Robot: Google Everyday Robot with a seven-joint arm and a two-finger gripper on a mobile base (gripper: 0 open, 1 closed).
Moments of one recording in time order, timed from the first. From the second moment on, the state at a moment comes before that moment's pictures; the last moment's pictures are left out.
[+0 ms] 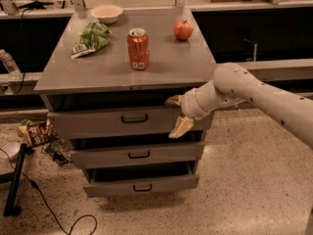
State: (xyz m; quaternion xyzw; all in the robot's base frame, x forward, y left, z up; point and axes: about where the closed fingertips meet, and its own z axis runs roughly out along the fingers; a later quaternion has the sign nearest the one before) arm 0.636 -0.061 0.680 -0.71 0.60 0.14 0.34
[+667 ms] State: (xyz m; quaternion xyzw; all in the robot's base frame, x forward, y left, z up) arm 0.623 -0.063 0.669 -0.72 0.59 0.15 0.32
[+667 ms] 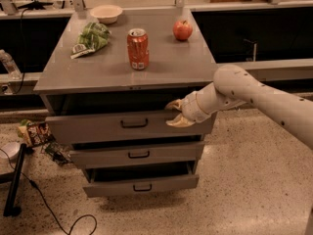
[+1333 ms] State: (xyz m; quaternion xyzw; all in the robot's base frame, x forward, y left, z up) arm 0.623 -0.063 0.677 -0.72 0.59 0.15 0.32
